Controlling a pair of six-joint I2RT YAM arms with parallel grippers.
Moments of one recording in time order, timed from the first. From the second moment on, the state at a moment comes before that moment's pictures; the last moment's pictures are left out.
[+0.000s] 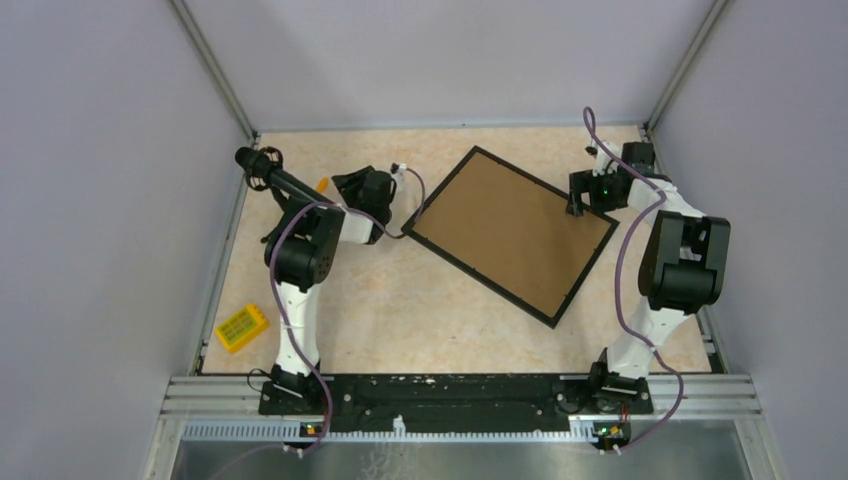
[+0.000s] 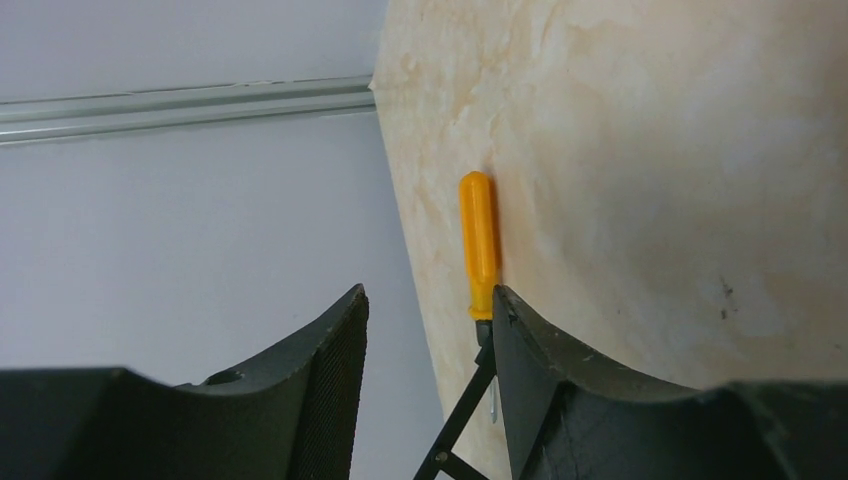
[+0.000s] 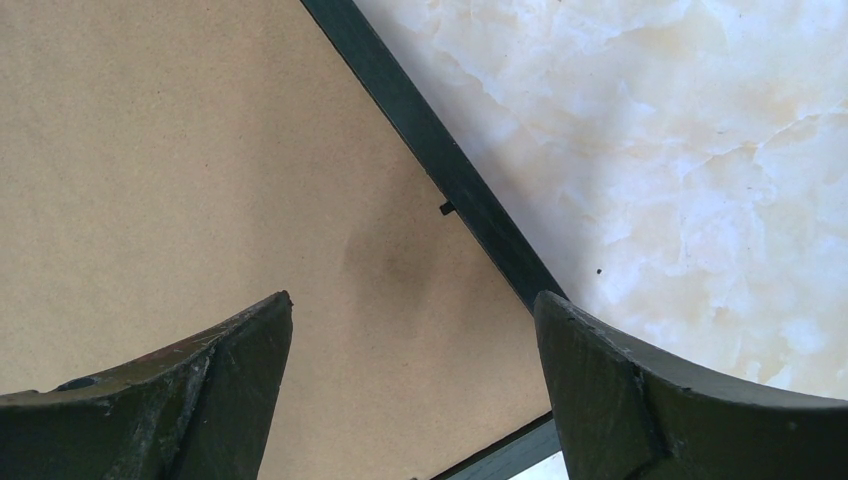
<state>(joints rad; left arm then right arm) -0.34 2.15 1.17 0.56 -0.78 1.09 -0.17 1.84 1.27 -0.38 -0.37 -0.31</state>
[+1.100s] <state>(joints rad) -0.49 1.93 0.78 0.68 -0.84 1.22 -0.17 1.84 1.26 -0.38 -0.38 -0.31</state>
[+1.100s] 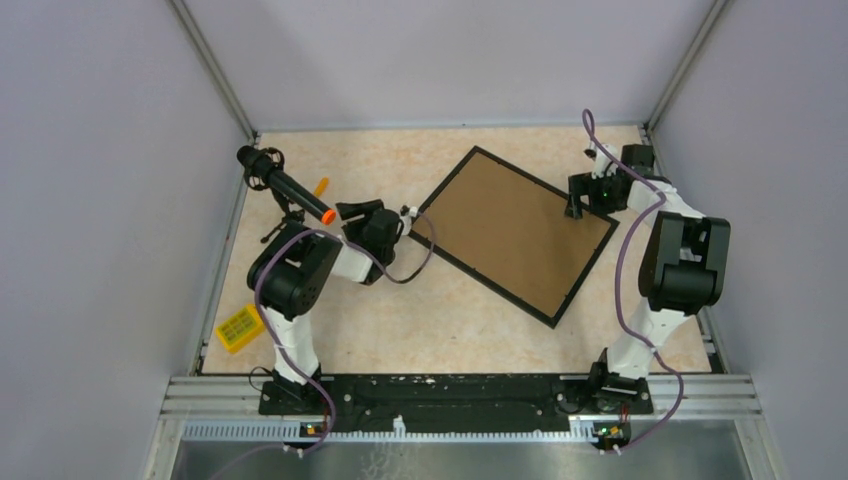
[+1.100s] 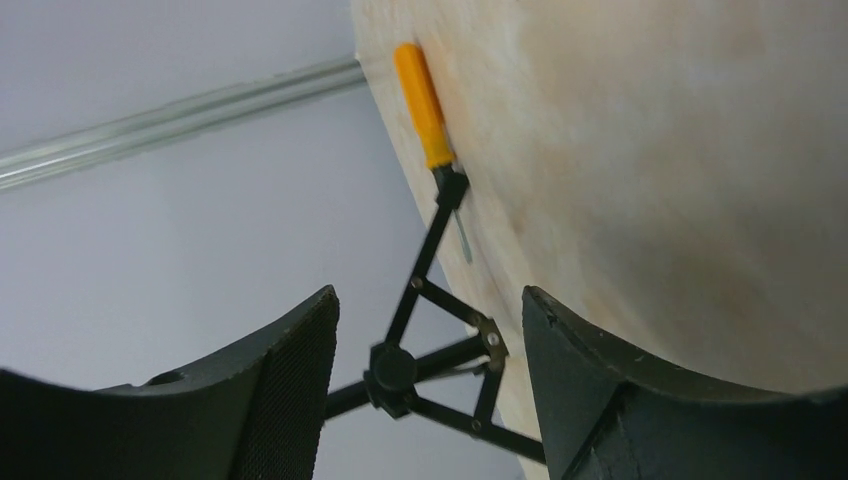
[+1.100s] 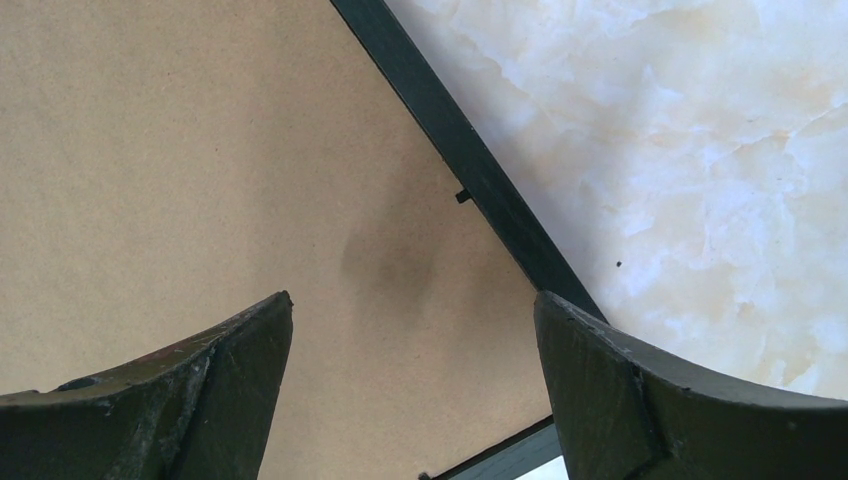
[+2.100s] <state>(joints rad) -0.36 1.77 0.65 0.36 -0.80 1.13 -0.17 1.82 1.23 -0.39 -0.39 -0.32</state>
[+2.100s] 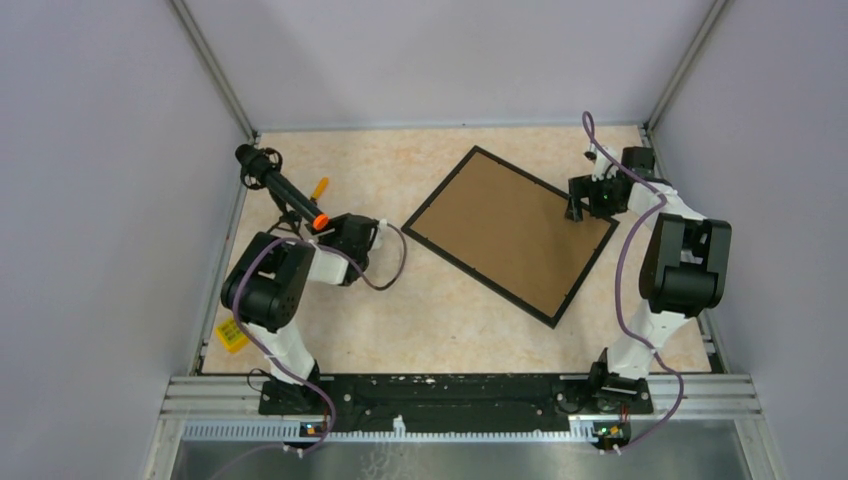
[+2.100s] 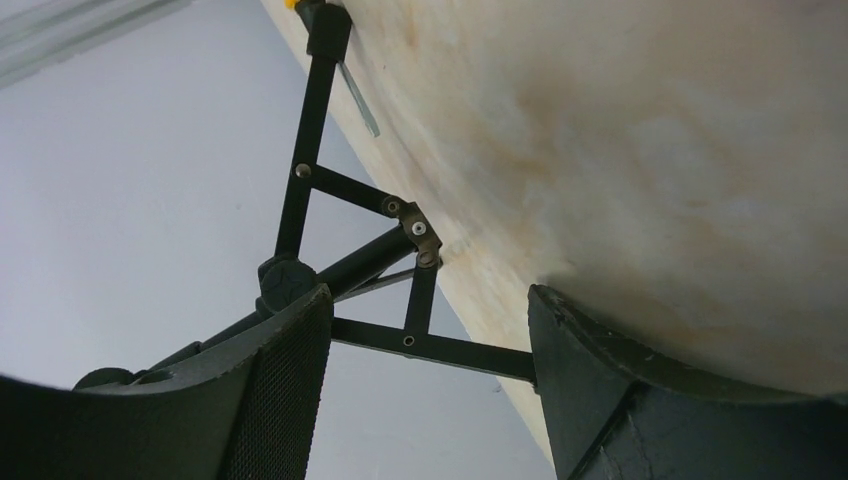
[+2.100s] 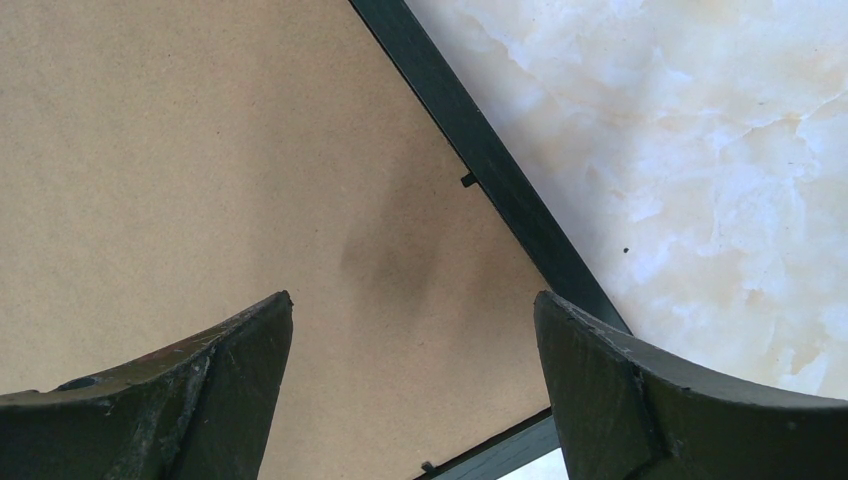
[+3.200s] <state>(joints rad) -0.19 1.82 0.64 0.59 -0.69 1.32 -0.17 1.82 1.23 -0.39 -0.39 -0.32</state>
